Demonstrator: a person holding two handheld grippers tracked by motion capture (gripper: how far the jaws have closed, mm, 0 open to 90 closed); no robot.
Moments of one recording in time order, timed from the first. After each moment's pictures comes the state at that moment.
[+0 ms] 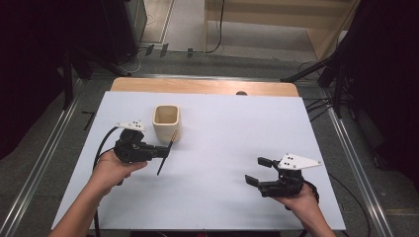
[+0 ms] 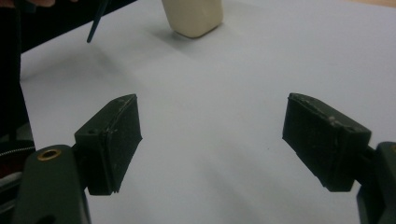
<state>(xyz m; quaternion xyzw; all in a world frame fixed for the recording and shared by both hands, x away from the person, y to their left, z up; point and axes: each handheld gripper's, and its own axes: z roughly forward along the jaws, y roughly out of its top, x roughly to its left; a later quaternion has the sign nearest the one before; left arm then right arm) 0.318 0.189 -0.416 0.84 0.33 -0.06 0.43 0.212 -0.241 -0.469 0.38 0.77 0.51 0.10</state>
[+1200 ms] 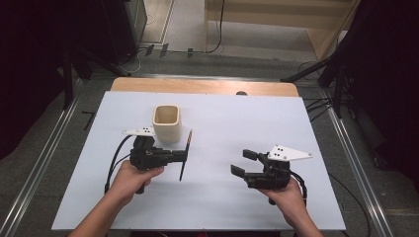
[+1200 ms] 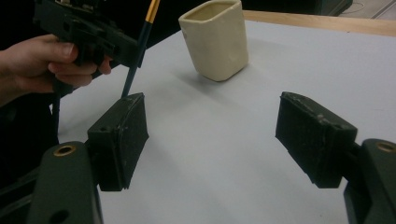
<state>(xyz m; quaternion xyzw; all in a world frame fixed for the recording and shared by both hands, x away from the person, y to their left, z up) 0.301 0.156 -0.430 0.78 0.32 -0.14 0.52 0.224 -0.204 -0.445 0.38 0.73 0.56 0.07</state>
